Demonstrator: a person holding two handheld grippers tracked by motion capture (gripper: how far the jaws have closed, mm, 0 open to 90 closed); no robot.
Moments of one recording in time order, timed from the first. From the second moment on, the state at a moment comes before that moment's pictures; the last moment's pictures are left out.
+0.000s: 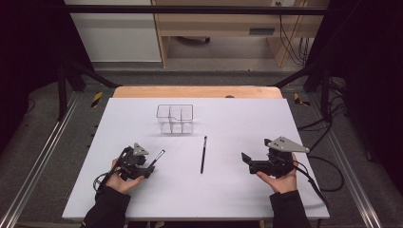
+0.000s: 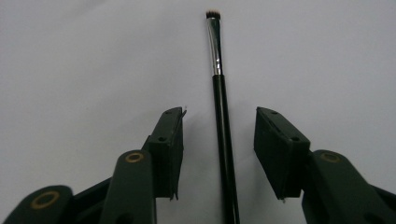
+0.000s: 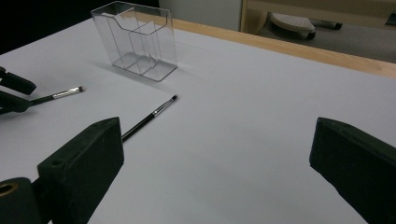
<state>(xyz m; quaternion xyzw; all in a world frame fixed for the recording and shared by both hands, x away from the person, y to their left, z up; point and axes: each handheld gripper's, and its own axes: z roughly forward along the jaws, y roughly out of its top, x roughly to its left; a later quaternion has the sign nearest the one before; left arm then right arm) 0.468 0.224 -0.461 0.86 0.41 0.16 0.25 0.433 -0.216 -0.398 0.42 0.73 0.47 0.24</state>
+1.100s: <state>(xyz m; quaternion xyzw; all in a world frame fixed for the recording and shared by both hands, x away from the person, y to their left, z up) 0.469 0.228 -0.458 0.87 0.40 0.13 0.25 0.435 -0.213 -0.401 0.42 0.74 0.46 0.24</state>
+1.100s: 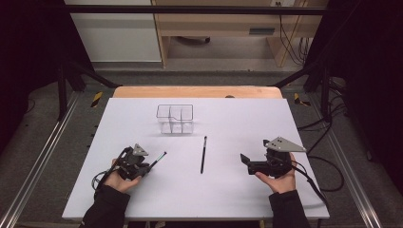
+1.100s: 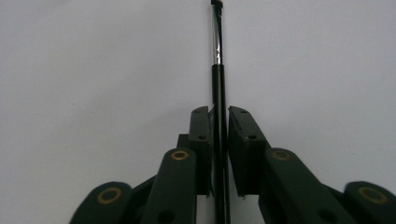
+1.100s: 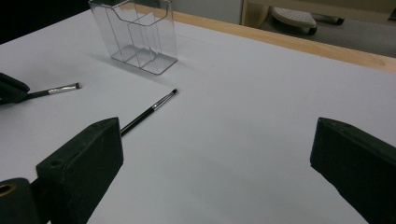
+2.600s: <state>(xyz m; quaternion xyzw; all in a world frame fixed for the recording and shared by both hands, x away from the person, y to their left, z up) 0.500 0.201 -0.448 0.91 0.37 0.08 0.15 0.435 -0.218 -0.397 0.43 0.74 0.46 0.24</state>
